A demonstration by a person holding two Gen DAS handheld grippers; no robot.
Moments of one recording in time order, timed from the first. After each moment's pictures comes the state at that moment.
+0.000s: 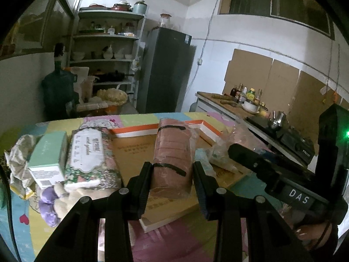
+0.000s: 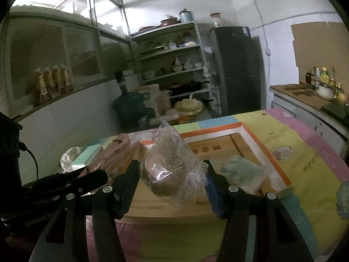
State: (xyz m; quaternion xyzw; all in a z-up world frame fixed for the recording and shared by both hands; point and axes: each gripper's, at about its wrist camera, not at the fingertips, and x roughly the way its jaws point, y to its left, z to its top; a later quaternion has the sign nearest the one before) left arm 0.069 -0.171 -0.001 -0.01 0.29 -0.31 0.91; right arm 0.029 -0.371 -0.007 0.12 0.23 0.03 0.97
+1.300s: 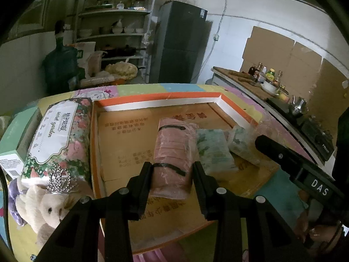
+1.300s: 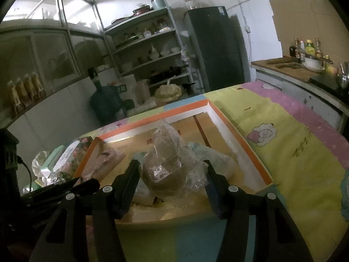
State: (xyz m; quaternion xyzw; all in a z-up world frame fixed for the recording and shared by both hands) left arm 0.115 -0.232 -0.046 0.01 0.37 -0.26 0.89; right arm 0.068 -0.441 -0.053 0.17 0.28 -0.01 0.95
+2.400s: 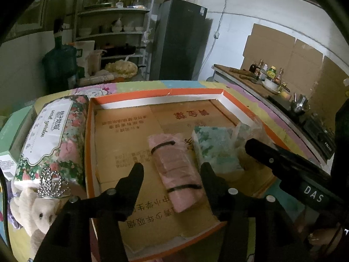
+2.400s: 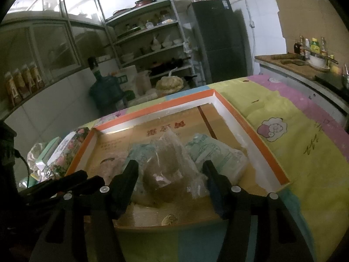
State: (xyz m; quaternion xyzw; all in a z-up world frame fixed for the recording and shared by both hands) left arm 0.118 -0.235 -0.054 0.02 0.37 -0.26 0.89; right arm 0.086 -0.434 -0.066 0.16 0.30 -0.01 0.94
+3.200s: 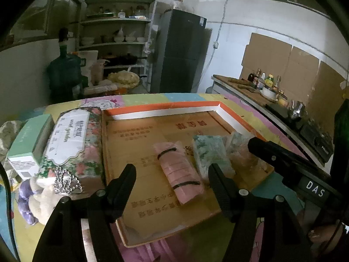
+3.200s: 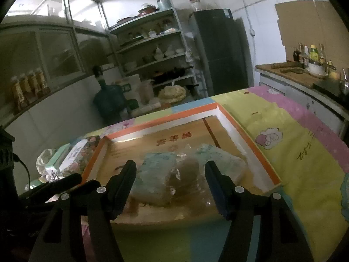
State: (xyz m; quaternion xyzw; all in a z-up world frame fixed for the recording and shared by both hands) left arm 0.099 -0.213 -0.031 0.01 0.34 -0.26 0.91; right arm 0.062 -0.424 -0.041 0.15 0.27 0.00 0.95
